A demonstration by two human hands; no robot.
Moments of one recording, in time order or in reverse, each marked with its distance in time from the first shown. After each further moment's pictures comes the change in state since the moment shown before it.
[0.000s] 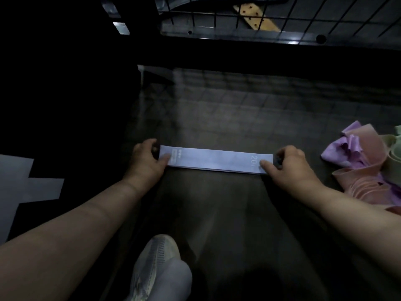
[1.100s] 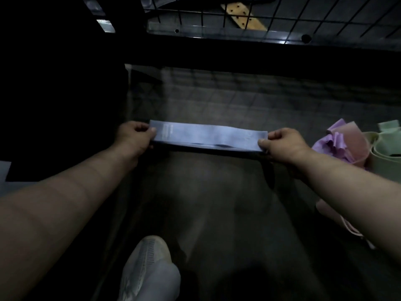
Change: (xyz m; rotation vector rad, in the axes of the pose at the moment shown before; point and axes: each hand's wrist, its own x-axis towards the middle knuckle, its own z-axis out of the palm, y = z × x) left_hand 0.044 0.036 -0.004 -0.484 -0.035 -0.177; right_hand 0.045 -0.015 -0.020 0.436 0.009 0.182
